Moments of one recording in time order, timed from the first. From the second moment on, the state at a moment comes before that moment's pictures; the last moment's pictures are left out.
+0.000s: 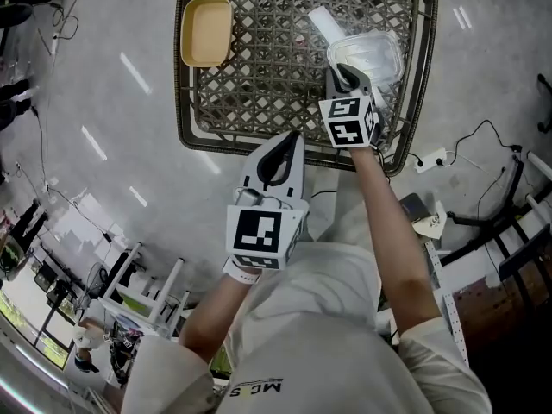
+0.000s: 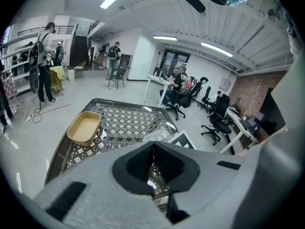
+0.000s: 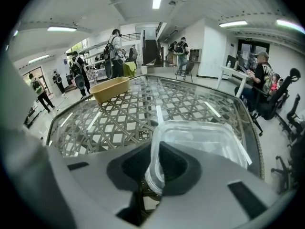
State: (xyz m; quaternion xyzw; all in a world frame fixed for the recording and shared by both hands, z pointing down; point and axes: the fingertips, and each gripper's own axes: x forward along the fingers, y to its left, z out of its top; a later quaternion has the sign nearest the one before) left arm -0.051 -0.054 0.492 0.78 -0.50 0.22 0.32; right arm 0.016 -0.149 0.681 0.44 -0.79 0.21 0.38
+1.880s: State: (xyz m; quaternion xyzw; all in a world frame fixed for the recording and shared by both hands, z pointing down) left arm -0.054 -0.068 0.367 0.82 -0.50 0.15 0.21; right arm 0.061 -0.122 0.399 0.49 -0.84 0.06 0.23
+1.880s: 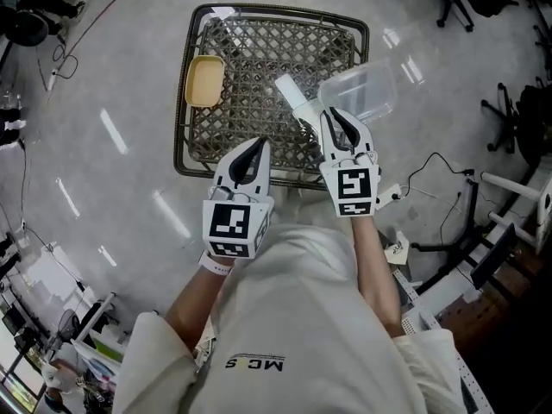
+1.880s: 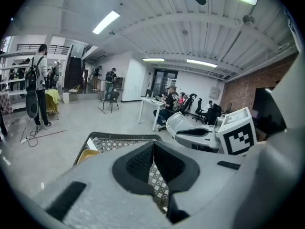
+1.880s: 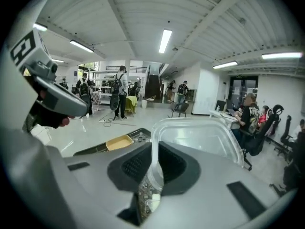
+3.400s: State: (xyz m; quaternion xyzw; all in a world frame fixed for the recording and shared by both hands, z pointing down) left arm -0.060 -0.056 0.248 0.86 -0.50 0.07 0.10; right arm 0.093 -0.053 0.223 0.56 -0.82 -0.03 0.07
